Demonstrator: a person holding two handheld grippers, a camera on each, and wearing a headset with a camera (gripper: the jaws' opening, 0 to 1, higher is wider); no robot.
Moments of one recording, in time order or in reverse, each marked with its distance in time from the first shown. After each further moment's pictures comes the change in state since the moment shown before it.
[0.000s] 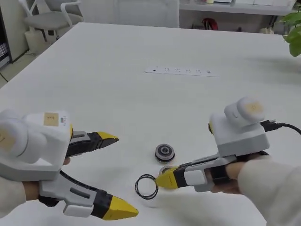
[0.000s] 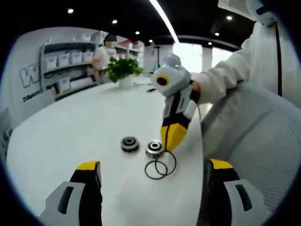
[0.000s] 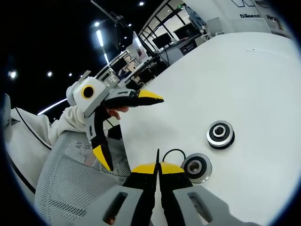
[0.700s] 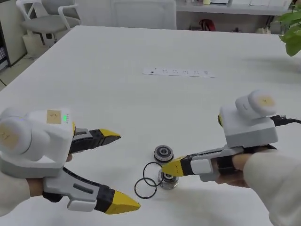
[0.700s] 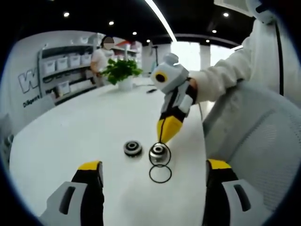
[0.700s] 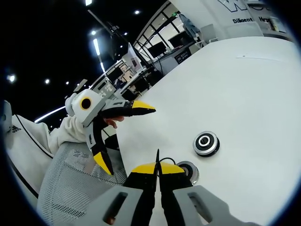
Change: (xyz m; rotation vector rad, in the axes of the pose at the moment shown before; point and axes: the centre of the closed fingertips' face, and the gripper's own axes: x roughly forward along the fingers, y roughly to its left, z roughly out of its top) left arm 0.002 0.006 0.009 0.036 -0.002 0.011; right arm -0.019 -0.011 0.021 0.027 -0.096 -0.036
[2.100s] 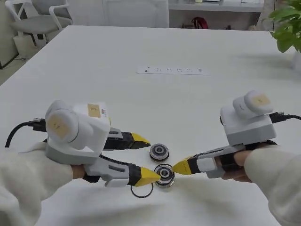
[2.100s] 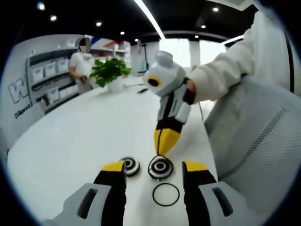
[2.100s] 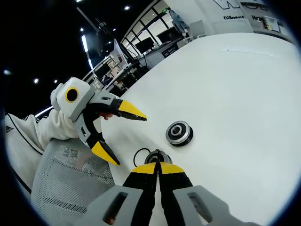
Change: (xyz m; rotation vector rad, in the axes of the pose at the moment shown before) left arm 0.048 -0.001 0.016 0.085 0.019 -0.082; right arm -0.016 -0.042 -0.014 0.027 0.042 -0.119
